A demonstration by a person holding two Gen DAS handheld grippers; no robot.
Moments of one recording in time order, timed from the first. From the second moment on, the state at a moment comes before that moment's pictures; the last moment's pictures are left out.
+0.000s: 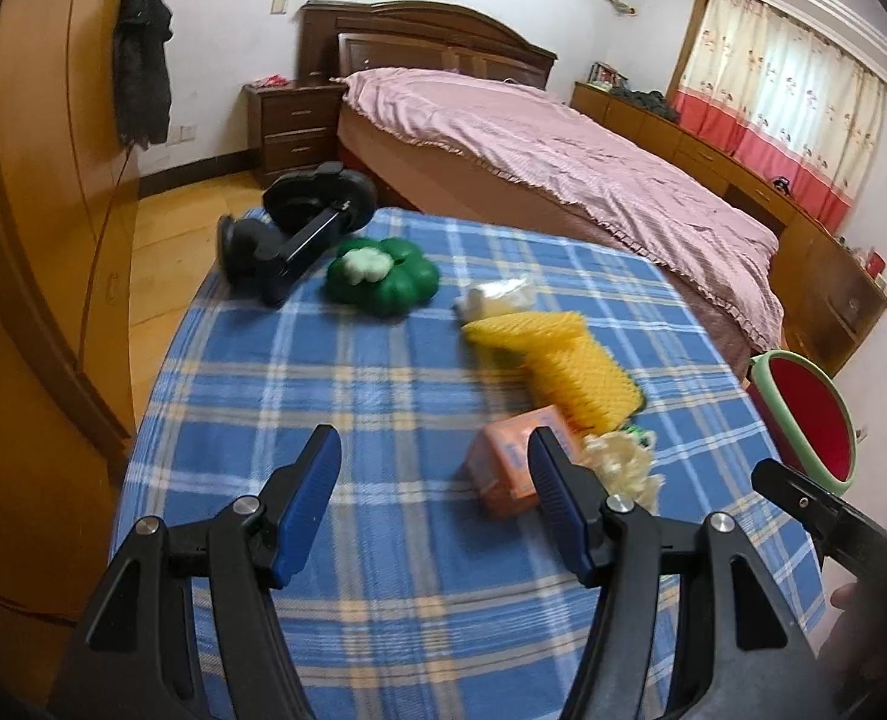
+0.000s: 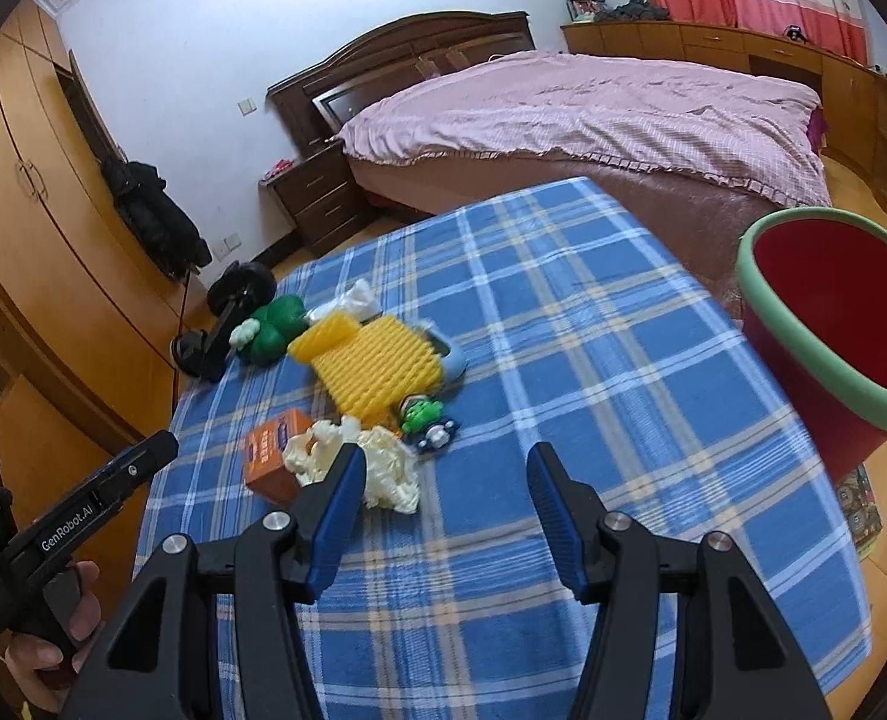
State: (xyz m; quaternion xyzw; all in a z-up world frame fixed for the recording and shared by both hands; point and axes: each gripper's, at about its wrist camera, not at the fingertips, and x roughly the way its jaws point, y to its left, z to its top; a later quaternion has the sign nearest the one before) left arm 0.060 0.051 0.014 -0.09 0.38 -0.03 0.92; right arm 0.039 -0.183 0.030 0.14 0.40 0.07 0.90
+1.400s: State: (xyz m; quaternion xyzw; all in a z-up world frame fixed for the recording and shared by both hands) left arm 0.075 0.063 -0.019 -0.12 0.41 -0.06 0.90; right arm 0.070 -0.134 -0.015 0.11 0.44 0.12 0.88
